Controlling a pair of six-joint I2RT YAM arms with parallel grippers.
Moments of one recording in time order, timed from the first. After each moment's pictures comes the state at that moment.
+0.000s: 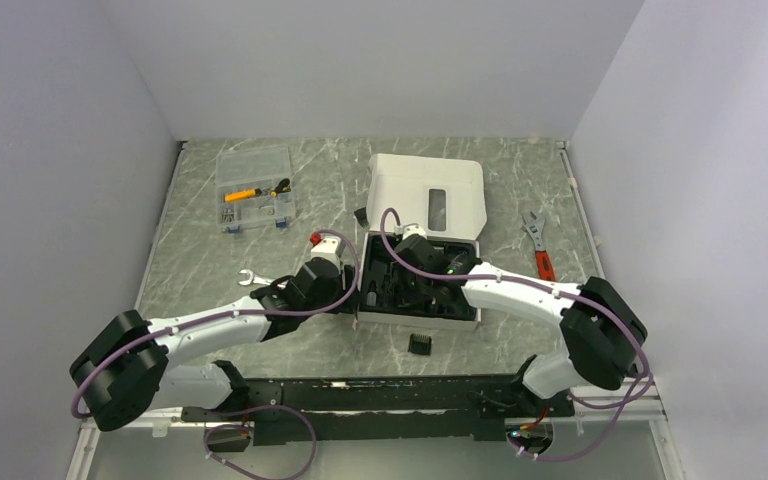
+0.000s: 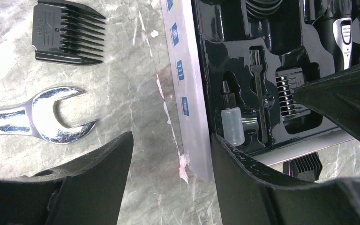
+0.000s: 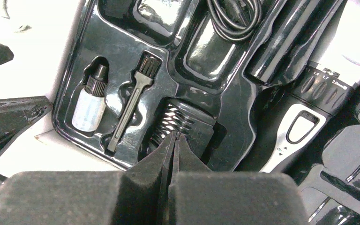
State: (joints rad) left arm -0.85 1.22 0.54 -0.03 -0.23 -0.62; right arm 0.86 1.45 0.85 -0.35 0.15 0.49
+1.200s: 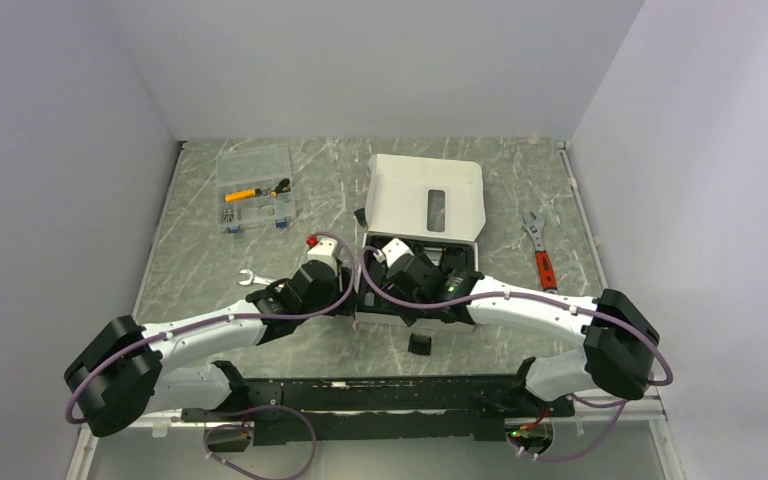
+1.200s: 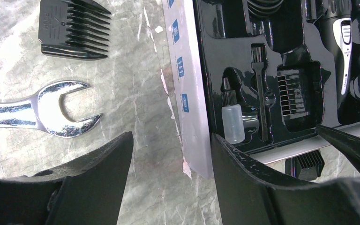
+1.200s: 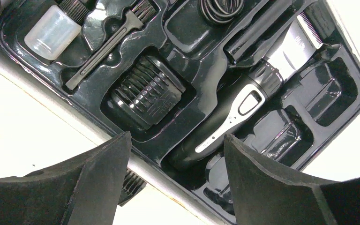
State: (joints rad) left arm -0.85 1.18 0.51 -0.03 -0.23 -0.63; right arm 1.01 1.36 0.85 -0.49 0.36 0.16
